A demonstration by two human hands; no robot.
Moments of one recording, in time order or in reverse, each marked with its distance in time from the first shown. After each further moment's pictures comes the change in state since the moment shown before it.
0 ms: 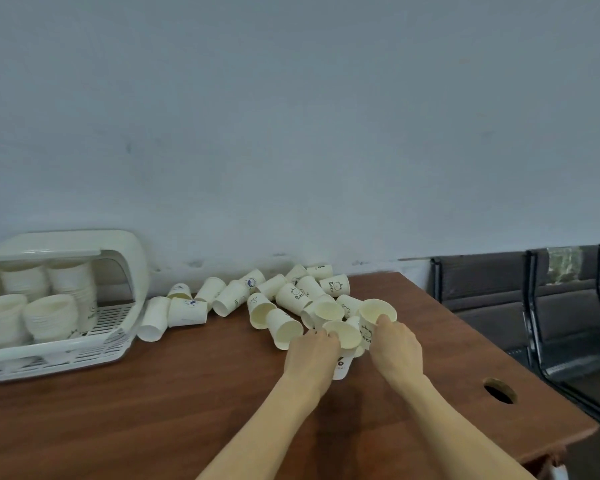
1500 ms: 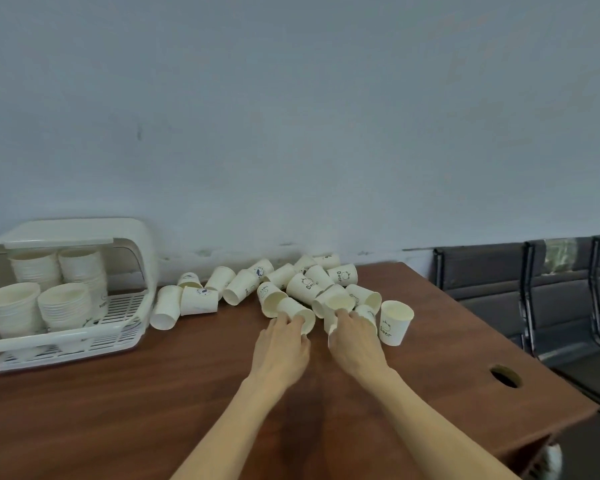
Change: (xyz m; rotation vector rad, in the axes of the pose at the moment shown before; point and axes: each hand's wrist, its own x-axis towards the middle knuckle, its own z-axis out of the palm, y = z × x) left_hand -0.039 -0.075 0.011 -0.407 0.122 -0.237; right_hand -0.031 -0.089 0.012 0.141 -0.090 -0.185
